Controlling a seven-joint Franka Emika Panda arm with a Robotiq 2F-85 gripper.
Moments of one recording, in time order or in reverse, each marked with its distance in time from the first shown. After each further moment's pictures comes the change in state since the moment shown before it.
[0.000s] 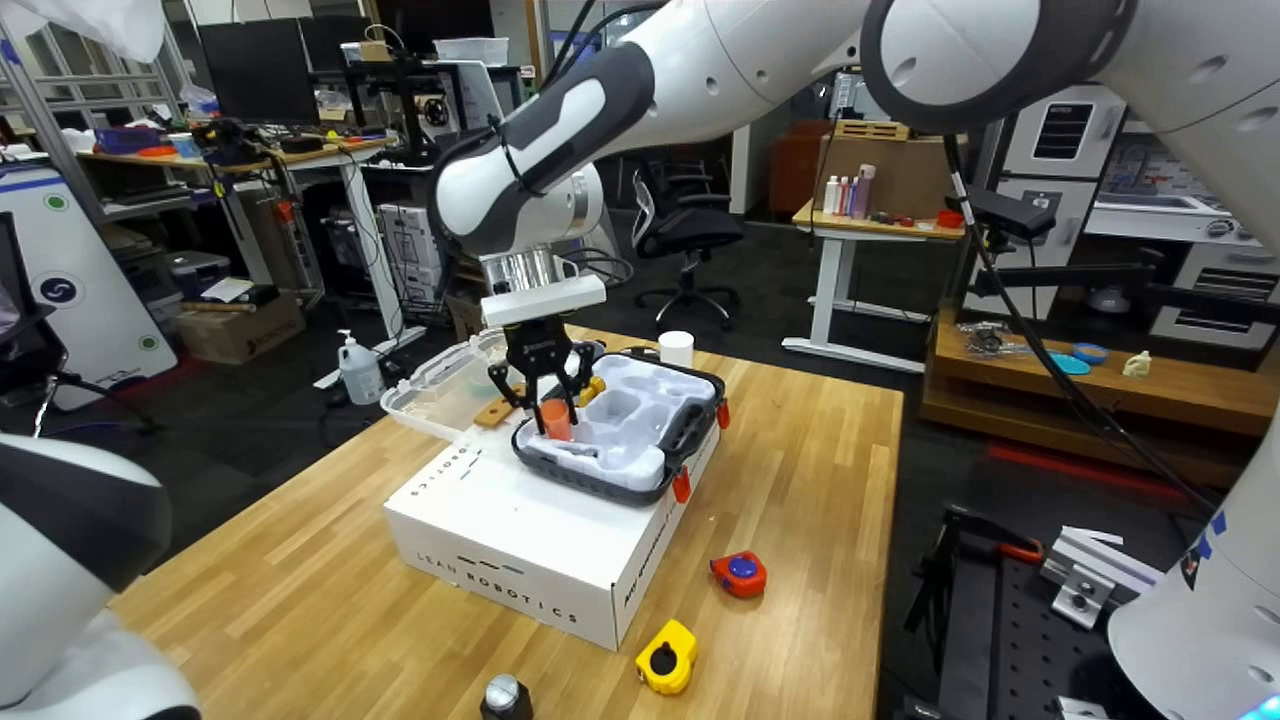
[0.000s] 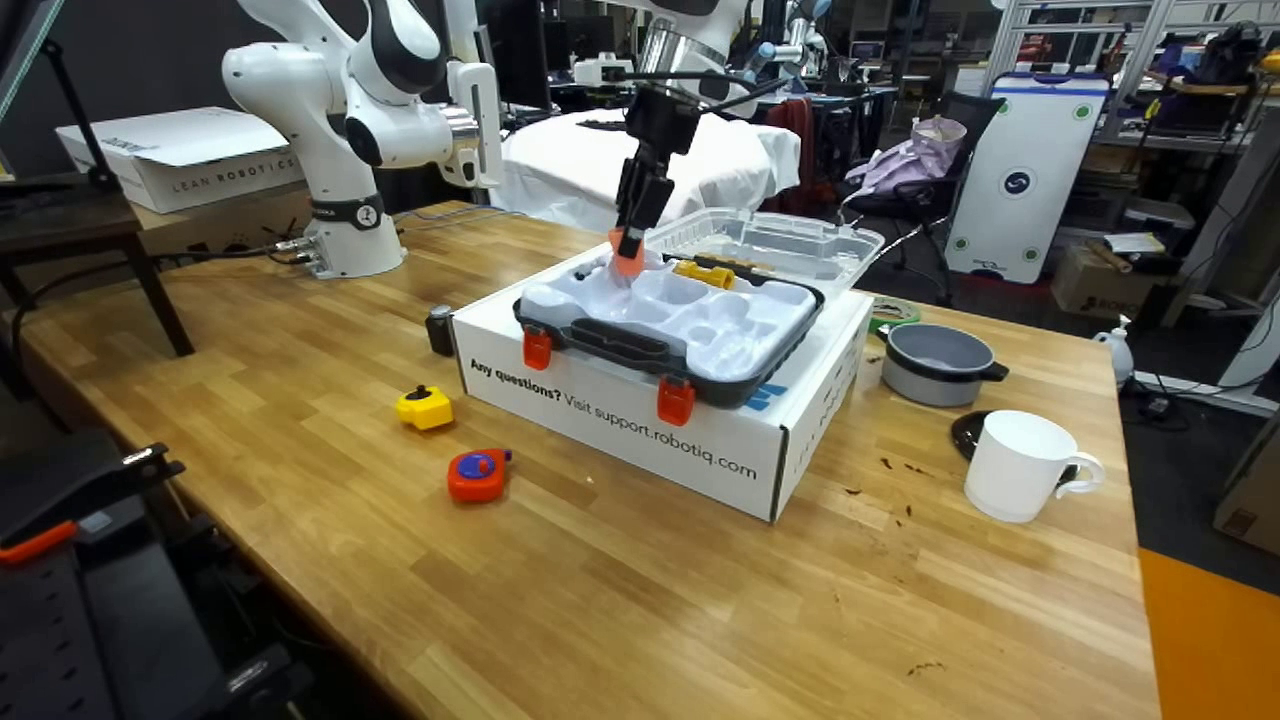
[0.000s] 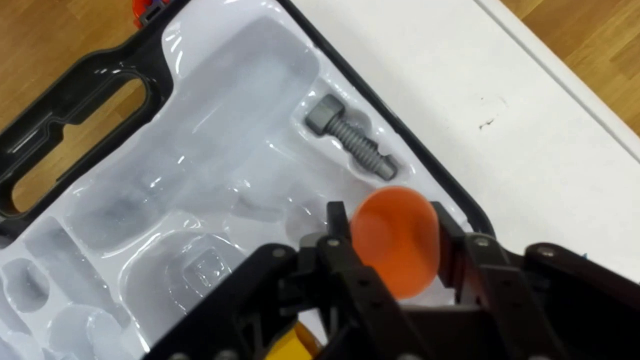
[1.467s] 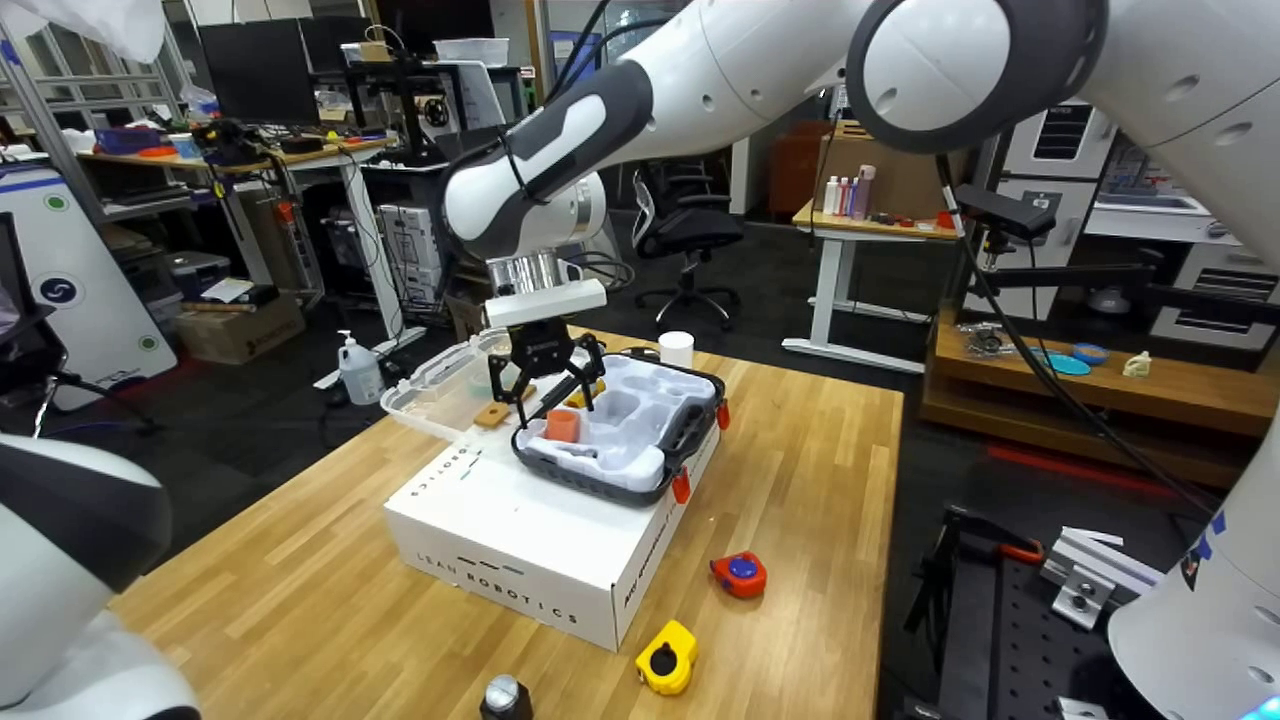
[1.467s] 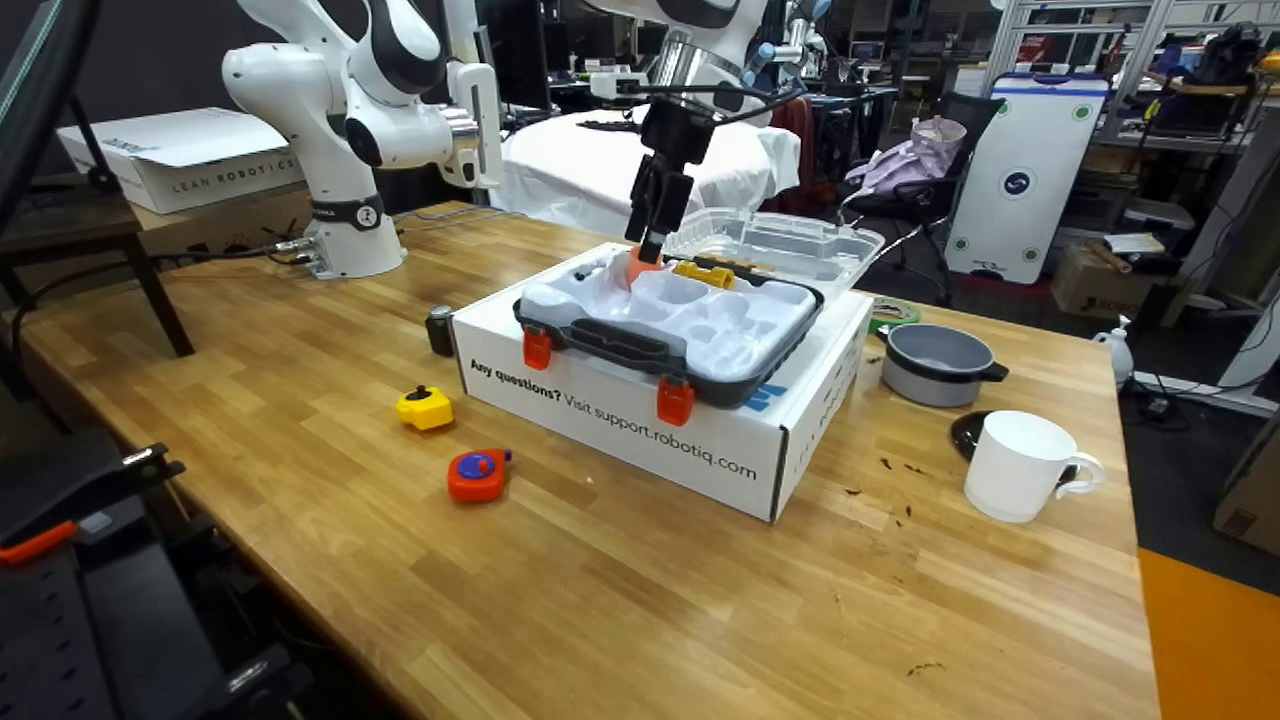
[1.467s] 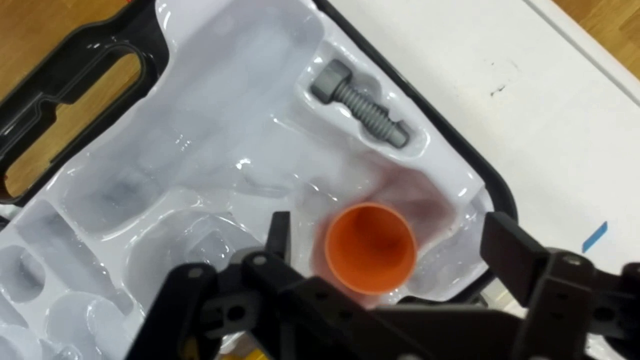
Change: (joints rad) arm -0.021 0.041 -0.001 0.052 0.004 -0.003 0.015
